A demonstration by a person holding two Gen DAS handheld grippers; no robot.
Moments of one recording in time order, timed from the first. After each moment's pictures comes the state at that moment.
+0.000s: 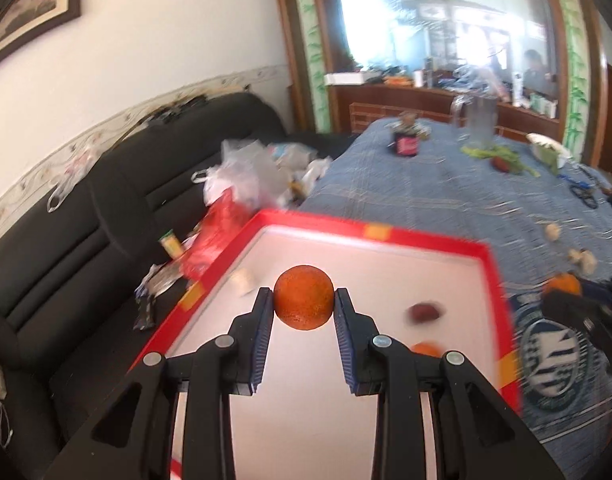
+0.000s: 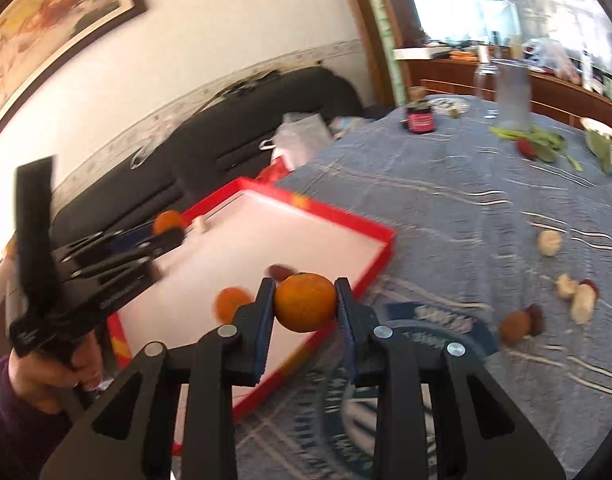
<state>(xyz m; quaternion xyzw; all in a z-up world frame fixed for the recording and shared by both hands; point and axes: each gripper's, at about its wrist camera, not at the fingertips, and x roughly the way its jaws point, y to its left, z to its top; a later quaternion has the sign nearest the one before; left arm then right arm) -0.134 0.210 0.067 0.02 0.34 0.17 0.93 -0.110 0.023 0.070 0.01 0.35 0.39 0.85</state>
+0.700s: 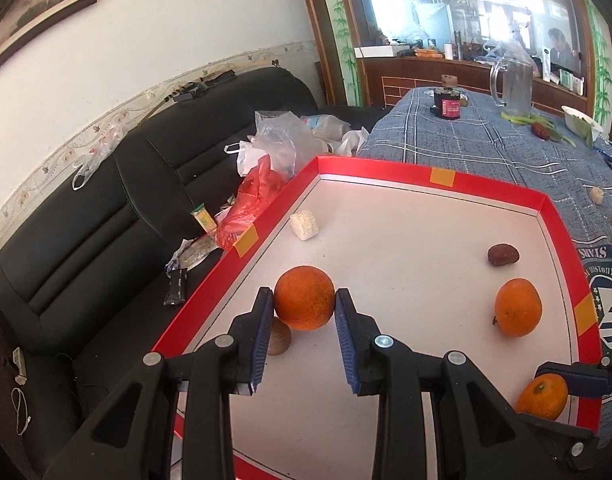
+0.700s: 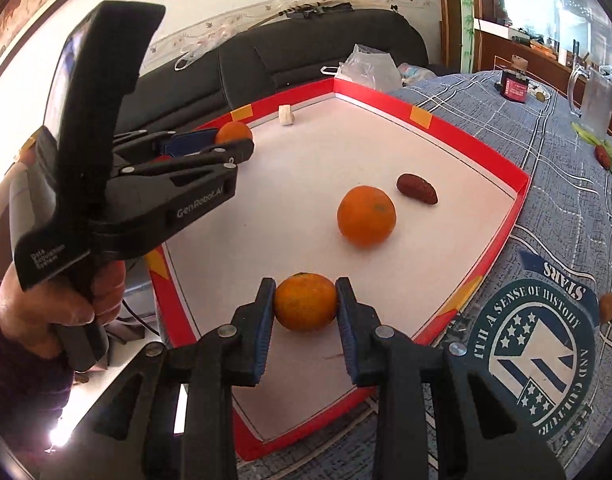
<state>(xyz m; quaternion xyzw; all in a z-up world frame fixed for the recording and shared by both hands) -0.147 0.239 0.039 0.04 0.36 0.22 0.91 -0.159 0.102 0.030 -0.11 0.40 0.45 0.79</state>
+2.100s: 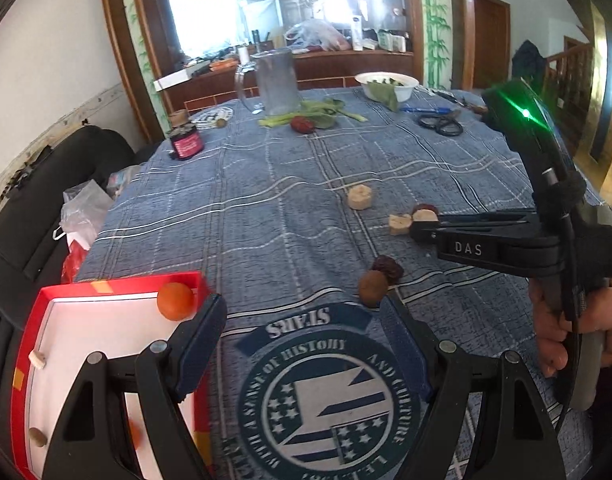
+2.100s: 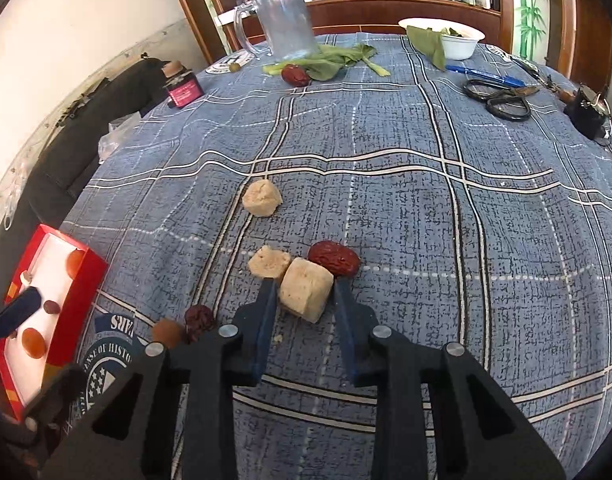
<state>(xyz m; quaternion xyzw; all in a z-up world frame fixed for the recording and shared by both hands) -0.069 0.014 0.051 0.11 0.39 -0.07 0.91 0.012 -0.142 0.014 0.07 0.46 0.15 0.87</state>
